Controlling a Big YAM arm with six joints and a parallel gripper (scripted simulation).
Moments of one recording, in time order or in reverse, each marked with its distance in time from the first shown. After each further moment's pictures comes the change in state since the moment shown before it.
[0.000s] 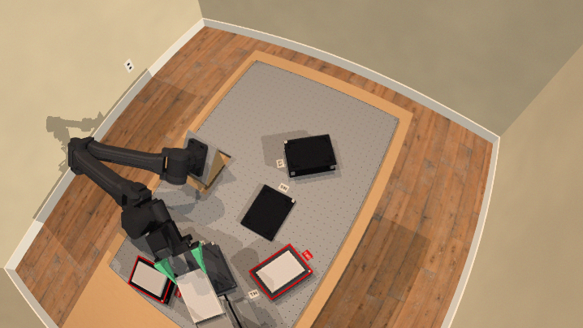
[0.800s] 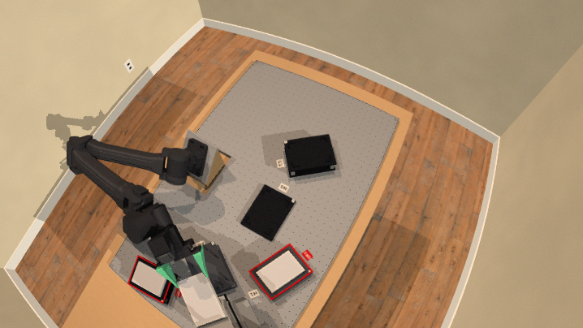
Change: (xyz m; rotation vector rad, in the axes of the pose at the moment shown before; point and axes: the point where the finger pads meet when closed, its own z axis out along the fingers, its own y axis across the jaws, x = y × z) arm -0.003 0.000 0.011 0.000 0.000 0.000
